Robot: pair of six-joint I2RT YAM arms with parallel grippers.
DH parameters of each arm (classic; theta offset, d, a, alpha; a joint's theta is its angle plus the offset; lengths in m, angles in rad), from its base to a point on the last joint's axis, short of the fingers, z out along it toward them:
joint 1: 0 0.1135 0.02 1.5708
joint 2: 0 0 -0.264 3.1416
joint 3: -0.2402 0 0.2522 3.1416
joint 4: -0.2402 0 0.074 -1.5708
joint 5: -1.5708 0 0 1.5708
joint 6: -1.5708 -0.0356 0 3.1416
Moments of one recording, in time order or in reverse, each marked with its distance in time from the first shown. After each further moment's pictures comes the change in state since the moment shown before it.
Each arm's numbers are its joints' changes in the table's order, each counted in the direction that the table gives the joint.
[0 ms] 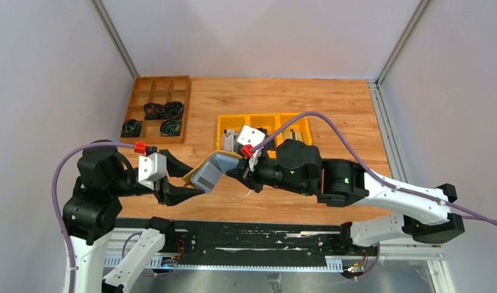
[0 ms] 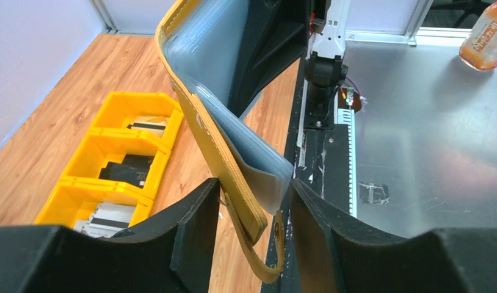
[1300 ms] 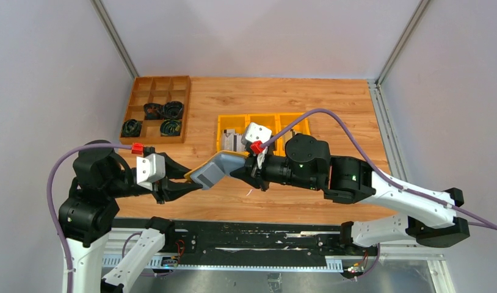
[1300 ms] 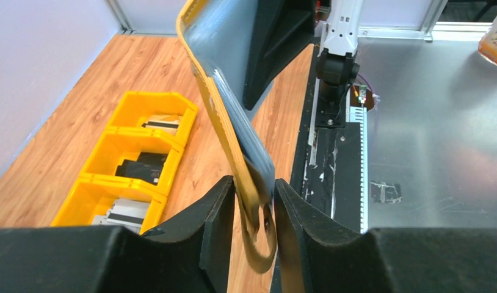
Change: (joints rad) left arm 0.000 -0.010 -0.044 -0.033 0.041 -0.037; right arm -0.048 0.044 0.032 0.005 0.129 0.000
